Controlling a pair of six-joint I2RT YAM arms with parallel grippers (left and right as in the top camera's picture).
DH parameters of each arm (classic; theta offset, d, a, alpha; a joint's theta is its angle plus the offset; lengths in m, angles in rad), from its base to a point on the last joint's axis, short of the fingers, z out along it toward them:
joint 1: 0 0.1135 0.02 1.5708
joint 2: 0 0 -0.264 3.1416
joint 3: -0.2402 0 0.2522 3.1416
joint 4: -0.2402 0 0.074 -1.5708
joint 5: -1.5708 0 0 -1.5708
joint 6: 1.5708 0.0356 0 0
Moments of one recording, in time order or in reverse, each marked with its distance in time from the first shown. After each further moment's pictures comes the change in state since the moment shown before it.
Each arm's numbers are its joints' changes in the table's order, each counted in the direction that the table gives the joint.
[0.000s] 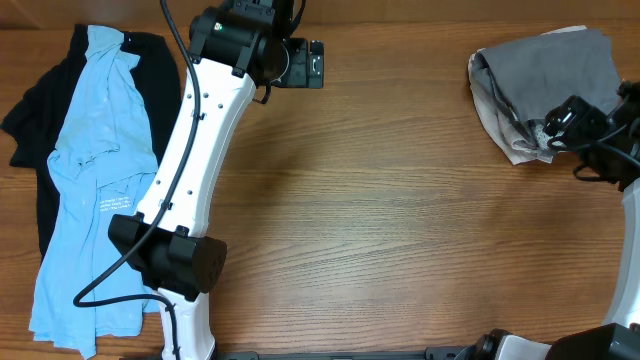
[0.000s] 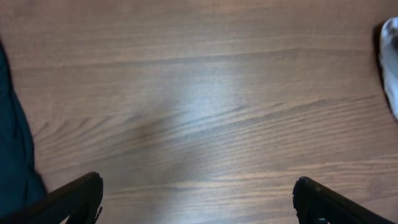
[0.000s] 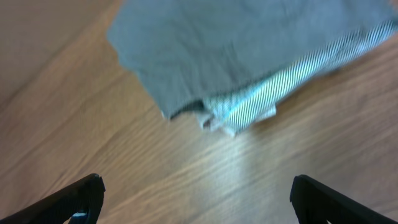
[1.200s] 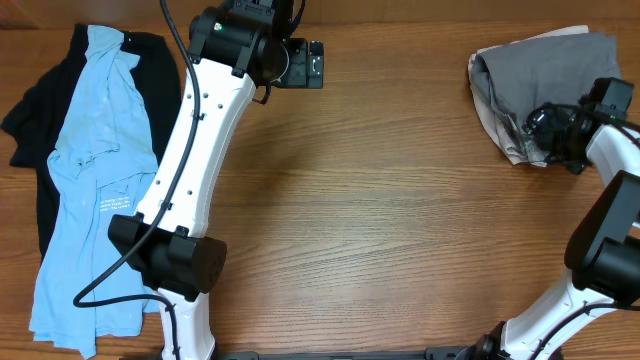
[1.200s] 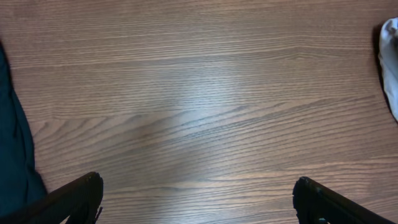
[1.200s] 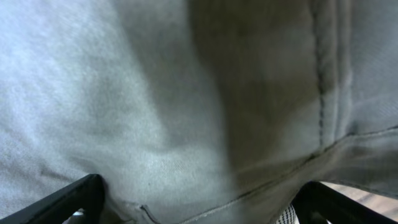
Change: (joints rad) left arm 0.000 0.000 0.000 0.003 0.000 0.001; right arm 0.000 -0.567 -0.035 0.357 -0.120 0.077
